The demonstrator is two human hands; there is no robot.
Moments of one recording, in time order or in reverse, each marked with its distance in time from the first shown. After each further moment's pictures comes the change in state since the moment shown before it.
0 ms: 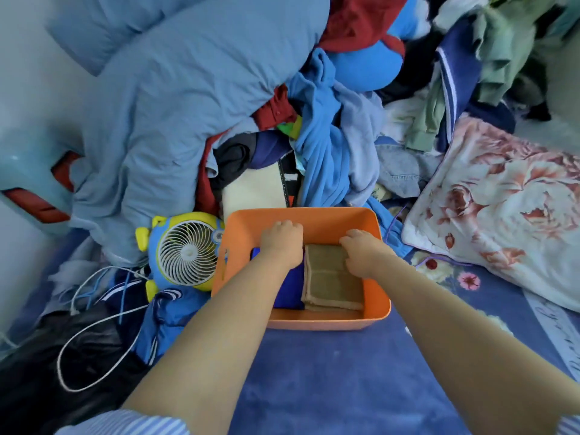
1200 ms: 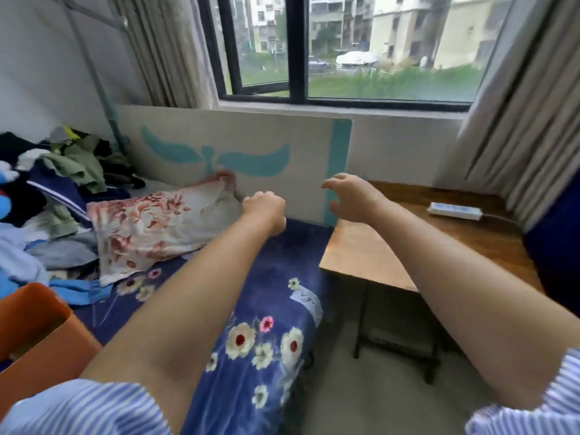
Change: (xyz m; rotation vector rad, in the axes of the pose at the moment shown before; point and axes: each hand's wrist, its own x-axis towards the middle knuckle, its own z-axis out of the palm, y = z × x) left_hand -0.613 0.430 -0.096 0.232 0.384 1.031; right_hand -0.848 0.053 0.088 0.089 0.713 0.943
